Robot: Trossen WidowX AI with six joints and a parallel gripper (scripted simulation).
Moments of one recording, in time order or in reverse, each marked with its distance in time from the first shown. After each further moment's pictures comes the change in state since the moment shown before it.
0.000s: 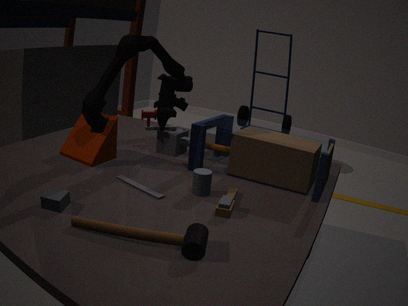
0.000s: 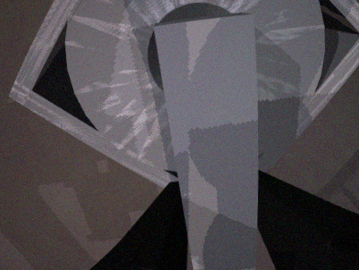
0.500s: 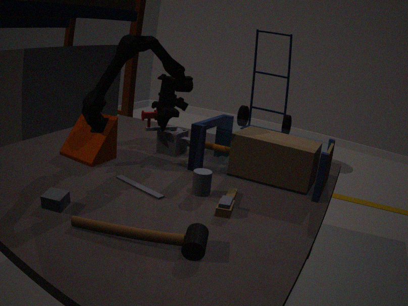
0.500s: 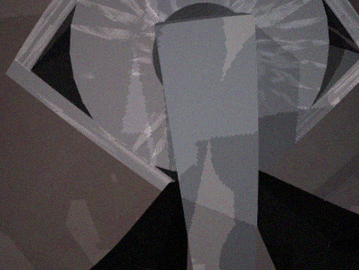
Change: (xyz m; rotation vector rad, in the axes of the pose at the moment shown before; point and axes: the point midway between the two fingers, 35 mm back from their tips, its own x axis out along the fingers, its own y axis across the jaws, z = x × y) arm 0.000 -0.004 0.000 -0.120 0.000 -0.010
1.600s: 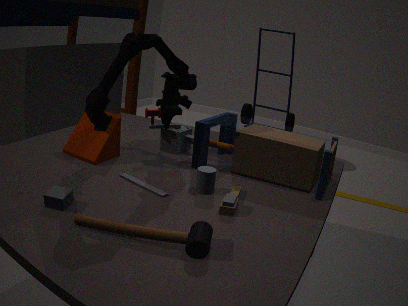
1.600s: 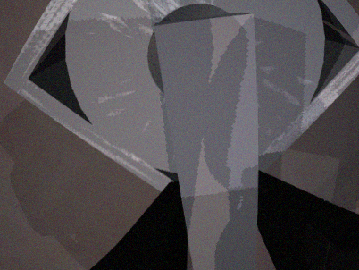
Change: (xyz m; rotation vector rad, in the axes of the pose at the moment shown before) arm 0.000 0.000 0.000 0.042 0.000 0.003
